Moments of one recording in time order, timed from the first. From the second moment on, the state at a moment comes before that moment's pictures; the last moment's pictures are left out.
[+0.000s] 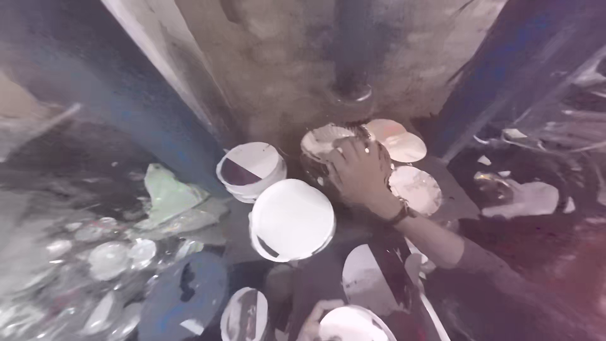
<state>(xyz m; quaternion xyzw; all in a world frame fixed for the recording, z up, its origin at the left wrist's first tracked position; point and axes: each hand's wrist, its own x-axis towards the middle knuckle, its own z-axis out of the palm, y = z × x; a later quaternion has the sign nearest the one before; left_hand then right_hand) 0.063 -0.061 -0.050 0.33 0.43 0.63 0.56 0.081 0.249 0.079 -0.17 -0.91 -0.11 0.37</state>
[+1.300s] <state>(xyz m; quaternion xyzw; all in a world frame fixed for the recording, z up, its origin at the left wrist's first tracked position) 0.057 0.049 0.021 0.36 0.50 0.74 0.28 0.112 0.387 0.115 -0.37 -0.80 0.41 0.23</state>
